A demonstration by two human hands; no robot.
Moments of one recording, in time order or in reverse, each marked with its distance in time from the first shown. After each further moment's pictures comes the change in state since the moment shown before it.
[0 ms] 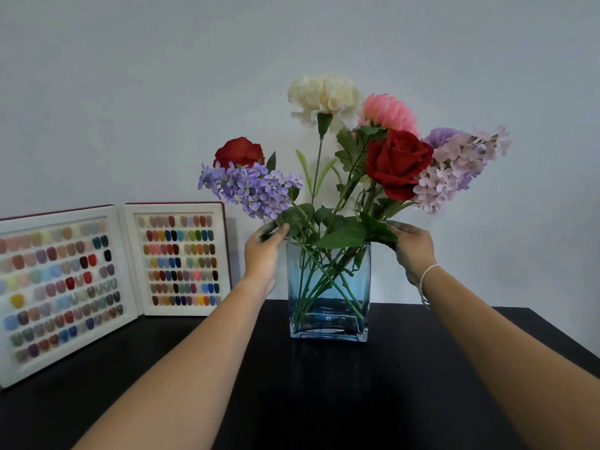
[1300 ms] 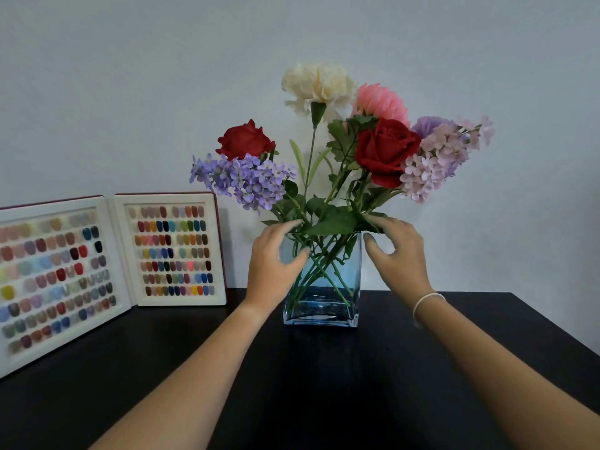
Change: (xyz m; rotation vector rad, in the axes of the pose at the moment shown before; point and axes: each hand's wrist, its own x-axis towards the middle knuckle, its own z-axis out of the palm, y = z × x) left_hand -0.051 -0.007 -0.003 0.594 -0.181 0.557; right_hand -0.057 0.001 -0.013 -0.579 -0.049 -0.660
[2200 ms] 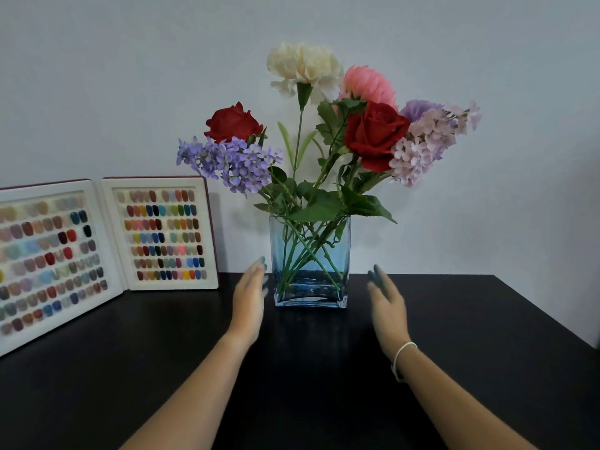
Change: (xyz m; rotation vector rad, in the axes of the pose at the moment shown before) left_hand -0.066 -0.041 0.009 -0.503 -0.005 -0.648; right_hand -0.095 0.031 0.023 0.576 -0.005 0.723
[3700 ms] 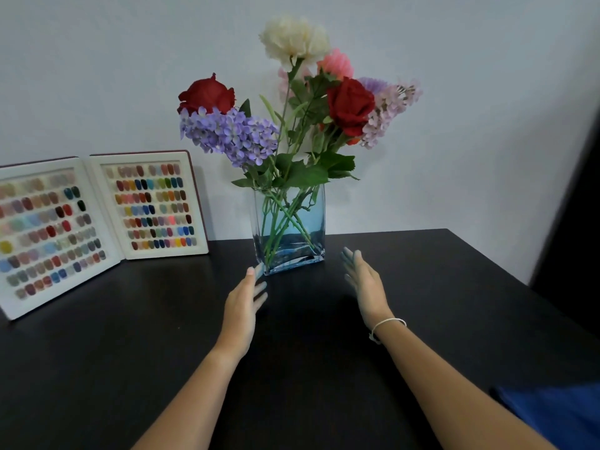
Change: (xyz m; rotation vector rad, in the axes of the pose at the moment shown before) left_hand -0.118 0.017 -0.008 -0.073 -0.137 -0.120; right_hand -0.071 -0.012 -0.031 0.052 -0.180 0.088
